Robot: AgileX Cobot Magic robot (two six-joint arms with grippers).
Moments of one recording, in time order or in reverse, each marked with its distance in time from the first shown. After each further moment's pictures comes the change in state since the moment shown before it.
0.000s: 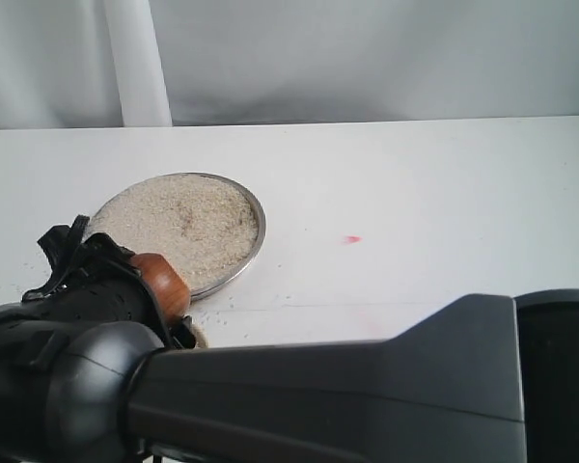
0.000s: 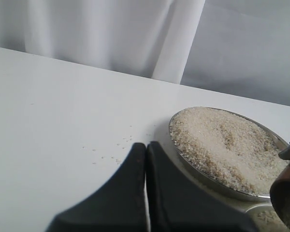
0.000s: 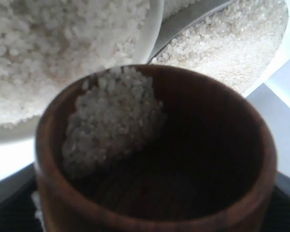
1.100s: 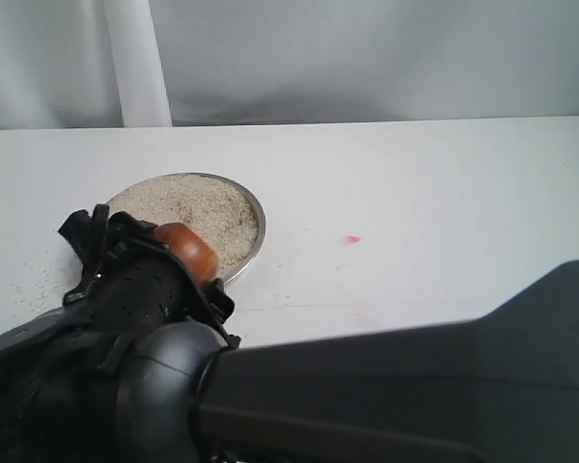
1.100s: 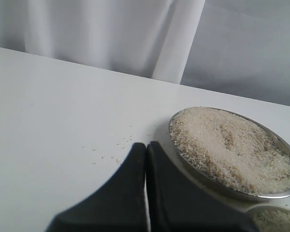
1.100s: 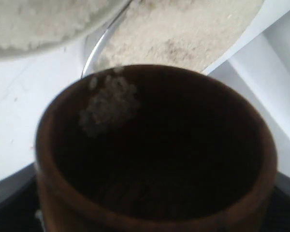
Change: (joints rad) left arm 0.000 0.000 0.000 0.000 0.000 0.000; right arm -0.013 -0.119 0.242 -0.229 -0.086 0.052
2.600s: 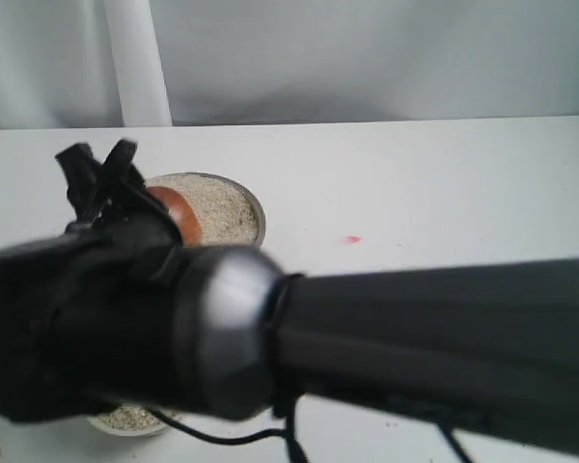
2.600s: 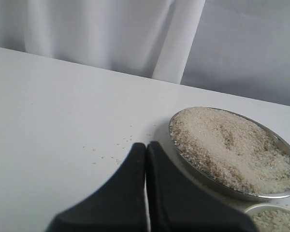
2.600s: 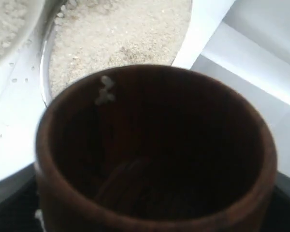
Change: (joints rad) left arm 0.000 0.000 0.000 0.000 0.000 0.000; right arm -0.035 -0.144 0.000 0.084 -0.103 0.193
